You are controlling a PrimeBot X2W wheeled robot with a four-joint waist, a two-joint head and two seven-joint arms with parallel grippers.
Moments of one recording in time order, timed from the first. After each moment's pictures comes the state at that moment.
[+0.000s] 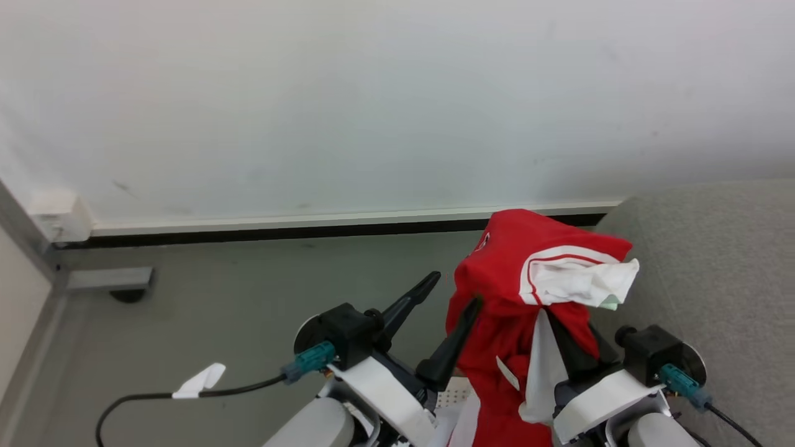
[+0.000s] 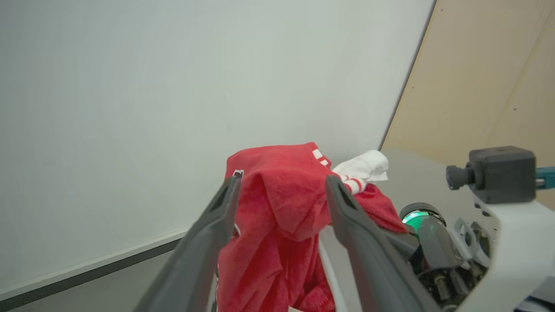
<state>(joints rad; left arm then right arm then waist) -0.47 0.11 -0.73 0.31 -0.52 -0.11 -0.26 -0.34 -0.07 0.39 0.47 0.35 0.13 -0.26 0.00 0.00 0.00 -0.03</state>
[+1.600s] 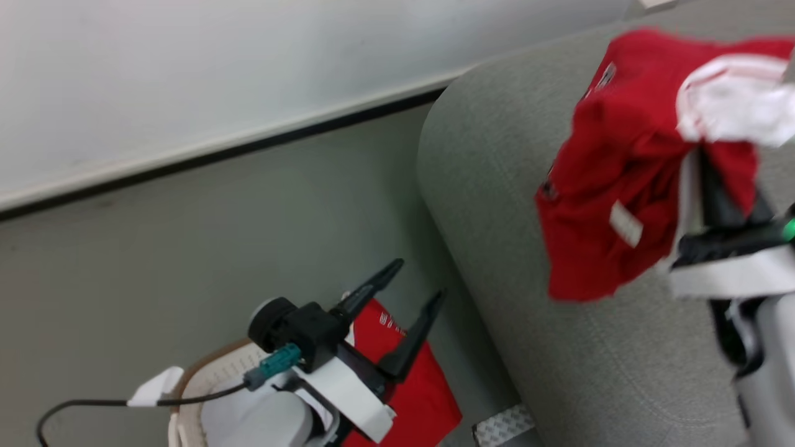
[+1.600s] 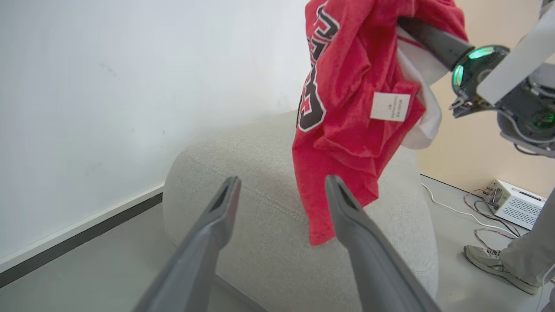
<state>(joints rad) -0.44 0.20 -0.66 0.22 -0.38 -0.13 -0.26 -0.49 -0.16 0.10 0.23 0.26 0.13 -0.26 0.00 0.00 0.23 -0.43</state>
